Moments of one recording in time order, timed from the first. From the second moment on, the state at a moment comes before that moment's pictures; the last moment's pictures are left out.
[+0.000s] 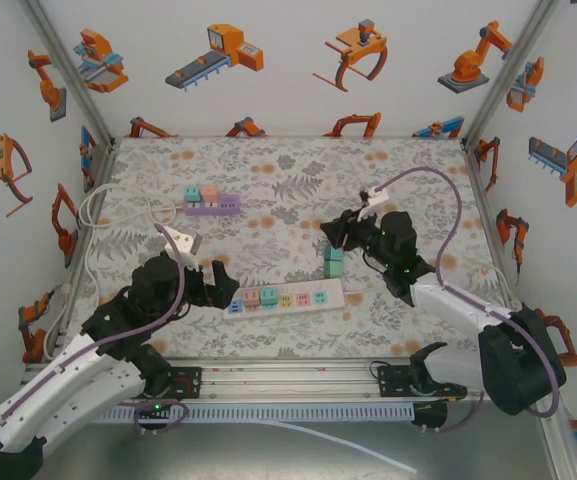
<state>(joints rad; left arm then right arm) -0.79 0.56 0.59 -0.51 -0.19 -0.41 0.49 1.21 0.54 0.50 -0.27 0.24</state>
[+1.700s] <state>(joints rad) -0.71 1.06 0.53 -0.53 -0.18 -0.67 0.89 1.64 0.93 -0.11 -0.68 -0.65</state>
